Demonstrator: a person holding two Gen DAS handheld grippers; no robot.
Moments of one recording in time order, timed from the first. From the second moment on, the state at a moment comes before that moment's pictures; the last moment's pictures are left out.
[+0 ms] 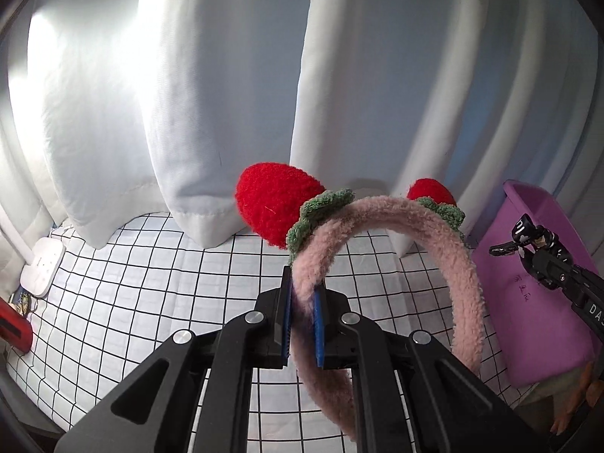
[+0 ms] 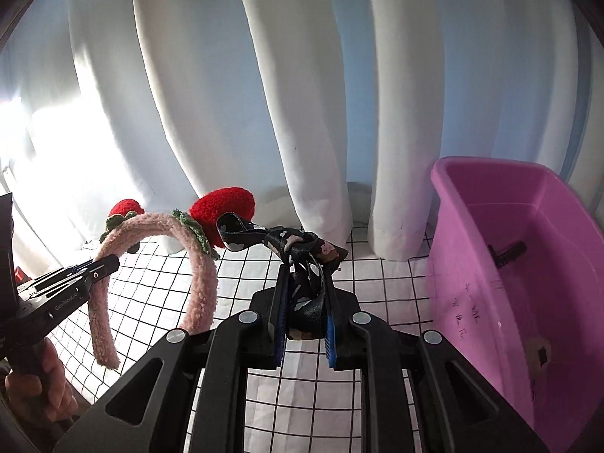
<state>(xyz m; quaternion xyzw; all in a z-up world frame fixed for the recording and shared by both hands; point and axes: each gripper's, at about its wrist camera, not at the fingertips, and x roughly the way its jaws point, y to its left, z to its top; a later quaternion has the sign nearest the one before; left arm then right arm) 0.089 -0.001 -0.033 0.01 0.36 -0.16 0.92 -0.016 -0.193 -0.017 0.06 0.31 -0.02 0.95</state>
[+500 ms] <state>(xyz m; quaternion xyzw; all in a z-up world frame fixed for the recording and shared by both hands) 0.048 -0.132 0.032 0.04 0.31 -0.29 0.90 -0.112 -0.296 0.043 0.08 0.25 -0.13 0.95</state>
